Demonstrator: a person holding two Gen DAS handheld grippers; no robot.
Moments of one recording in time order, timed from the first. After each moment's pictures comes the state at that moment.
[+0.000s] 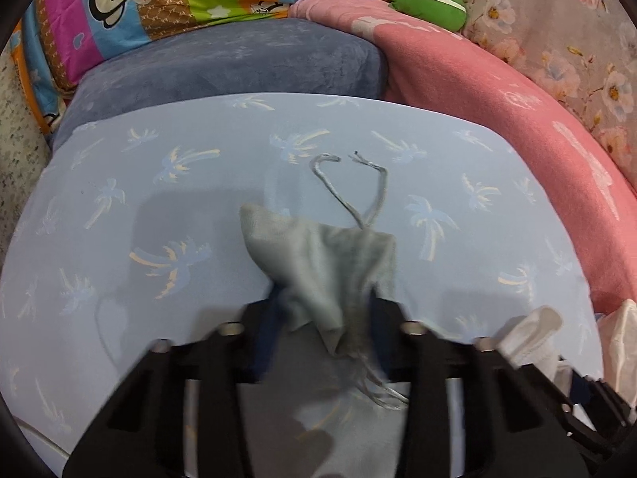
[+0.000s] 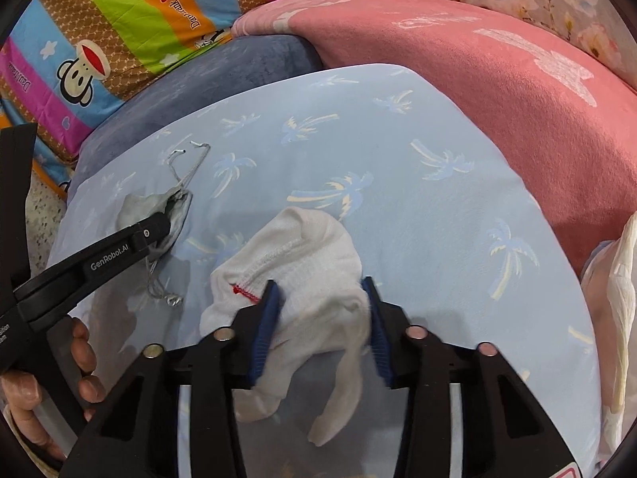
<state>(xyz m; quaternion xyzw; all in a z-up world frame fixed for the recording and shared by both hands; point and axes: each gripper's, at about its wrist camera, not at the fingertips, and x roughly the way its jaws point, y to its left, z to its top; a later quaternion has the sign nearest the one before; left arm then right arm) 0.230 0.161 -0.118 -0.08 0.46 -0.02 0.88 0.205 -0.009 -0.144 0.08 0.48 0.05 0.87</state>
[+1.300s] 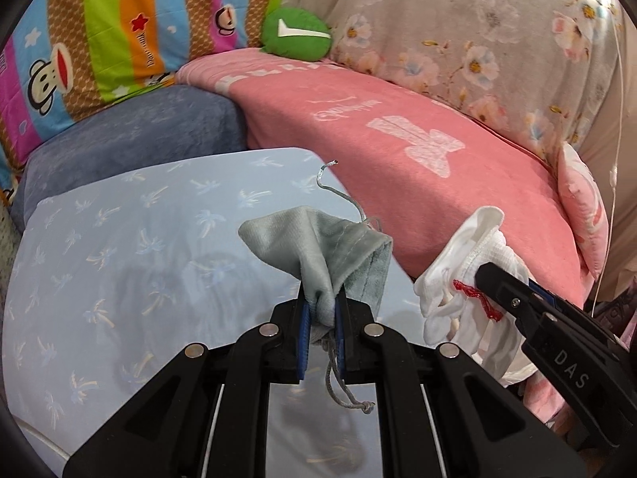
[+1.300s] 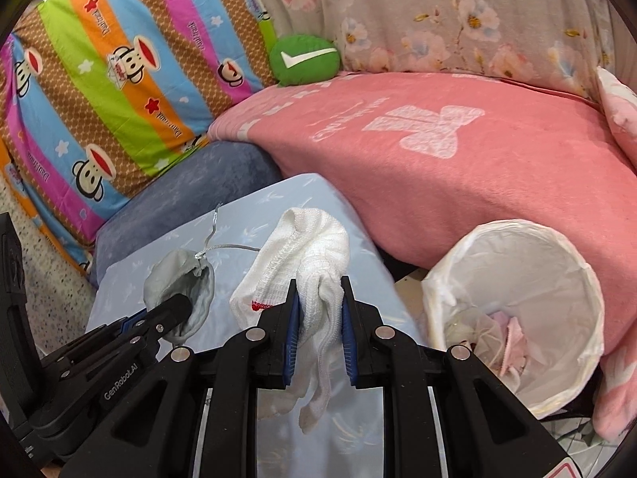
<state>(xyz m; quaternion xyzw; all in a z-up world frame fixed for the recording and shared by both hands) 0.111 0.034 -0.011 -0.03 0.39 -0.17 0.91 0.069 -0.136 -0.008 0.14 0.34 -0.02 0.93</state>
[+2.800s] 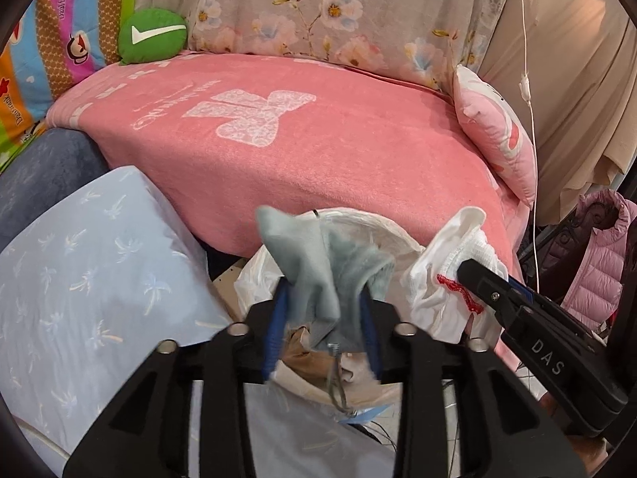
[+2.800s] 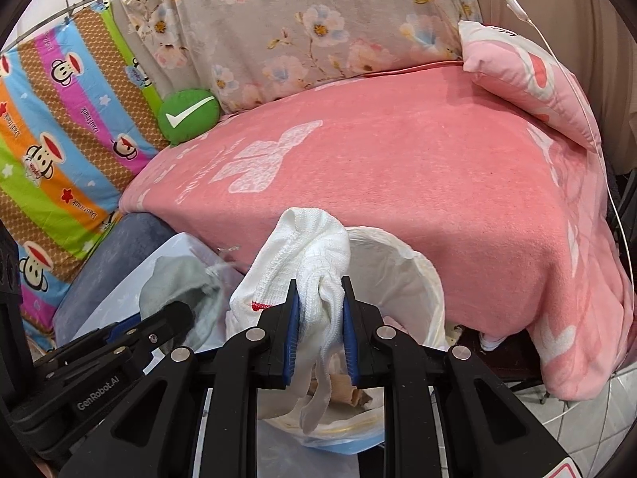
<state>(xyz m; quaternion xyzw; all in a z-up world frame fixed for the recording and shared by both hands) 0.089 -0.138 -0.007 0.05 0.39 -0.33 0.86 0.003 -0.321 -0.025 0.23 0.31 -0.16 0.91</state>
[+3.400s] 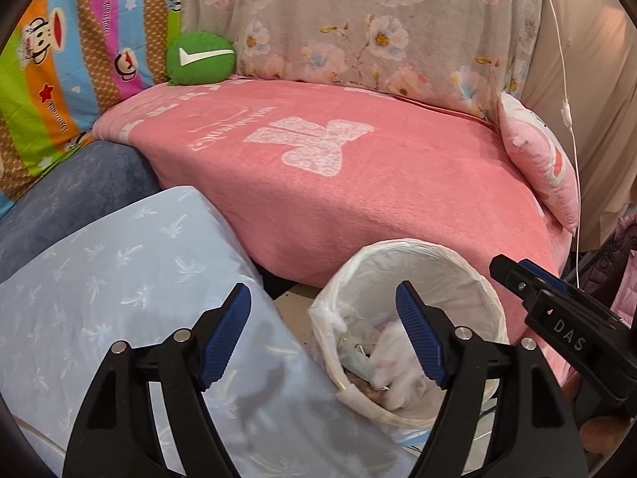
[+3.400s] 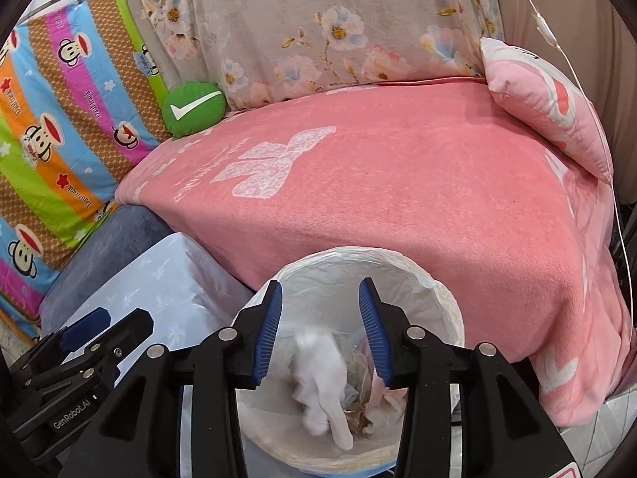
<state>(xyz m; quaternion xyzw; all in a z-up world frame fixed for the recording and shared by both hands) 0.105 -0.106 -0.002 0.05 0.35 -0.25 0.90 0.042 -0.302 -0.019 0.19 0.31 -0.16 0.92</state>
